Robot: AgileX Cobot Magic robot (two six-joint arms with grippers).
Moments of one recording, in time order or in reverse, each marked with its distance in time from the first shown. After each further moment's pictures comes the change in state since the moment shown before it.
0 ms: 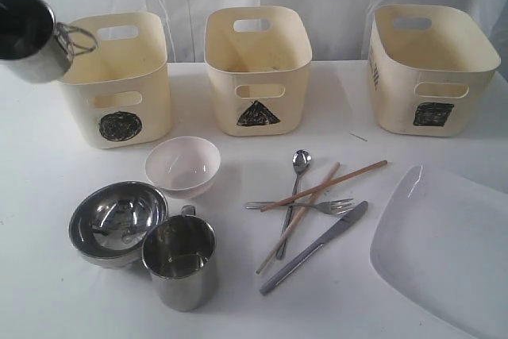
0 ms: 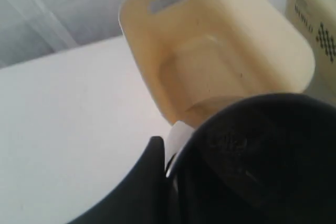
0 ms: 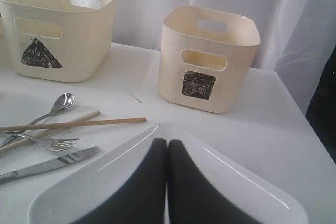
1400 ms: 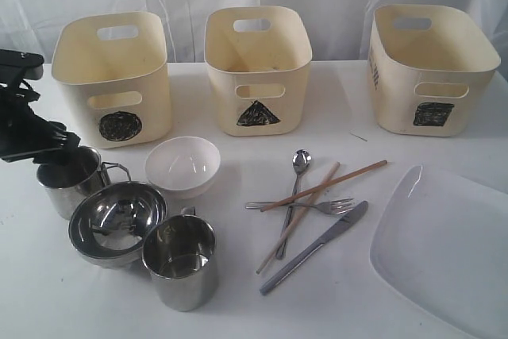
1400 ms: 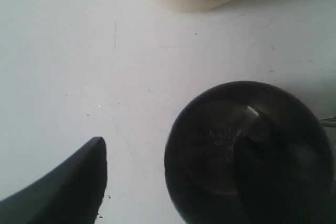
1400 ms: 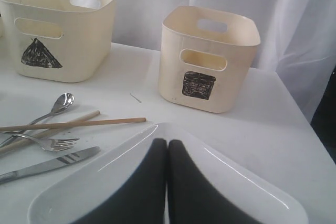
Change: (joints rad) left arm 0.002 0.263 0.167 -0.073 0.045 -0.028; right arm 0.000 0.000 0.000 0.000 0.000 0.000
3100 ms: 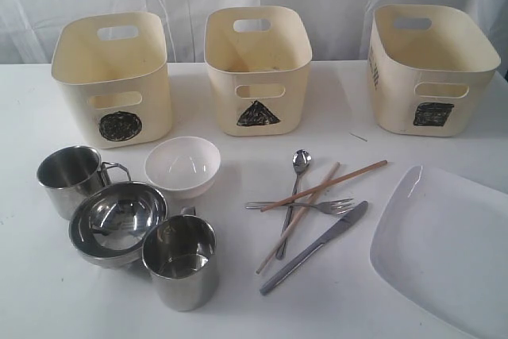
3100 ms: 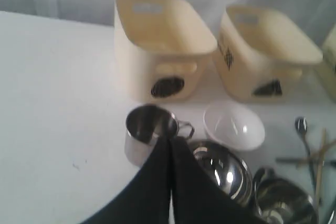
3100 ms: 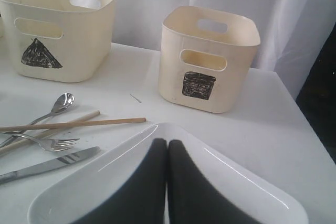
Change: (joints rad) left arm 0.006 -1.297 0.426 -0.125 0.163 -0.196; right arm 0.000 0.000 0.000 0.000 0.000 0.004
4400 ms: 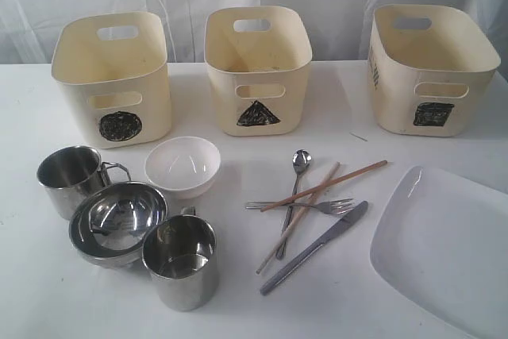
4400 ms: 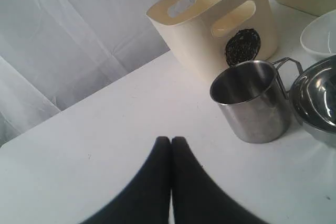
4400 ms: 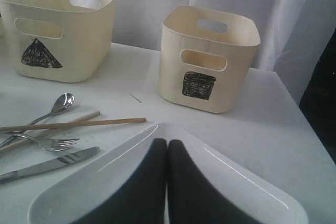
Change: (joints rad) left arm 0.057 -0.311 0.586 0.123 -0.494 0.587; right arm 0.000 0.000 0.000 0.000 0.000 0.000
